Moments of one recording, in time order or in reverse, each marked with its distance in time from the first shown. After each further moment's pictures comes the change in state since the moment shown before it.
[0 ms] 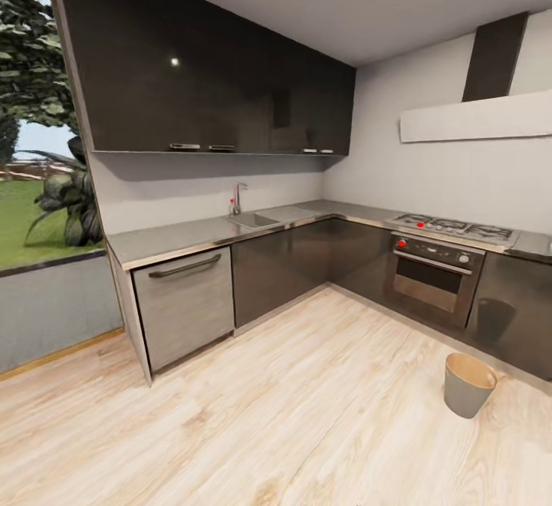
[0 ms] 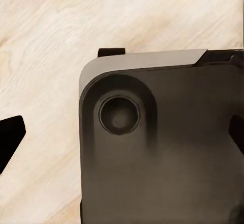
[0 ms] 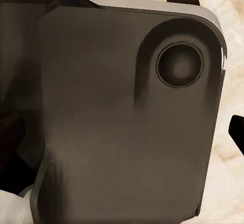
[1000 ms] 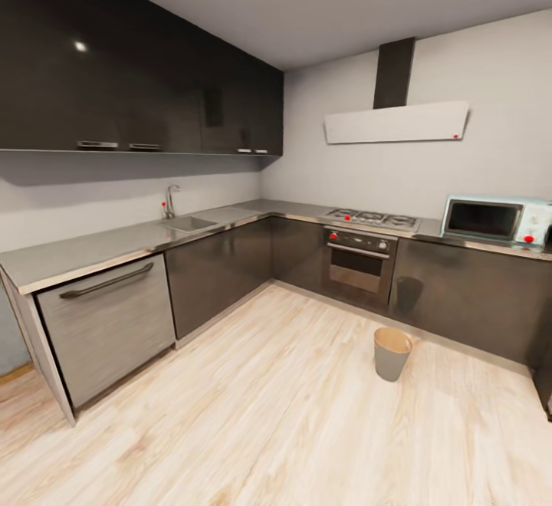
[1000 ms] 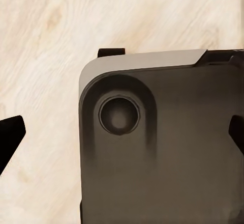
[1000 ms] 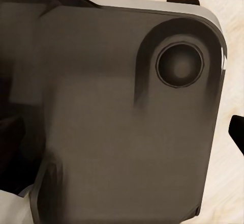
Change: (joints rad) left arm 0.000 0.000 0.000 0.000 0.000 0.000 0.000; right arm 0.000 0.001 -0.001 0.000 0.001 0.000 -0.001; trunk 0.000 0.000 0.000
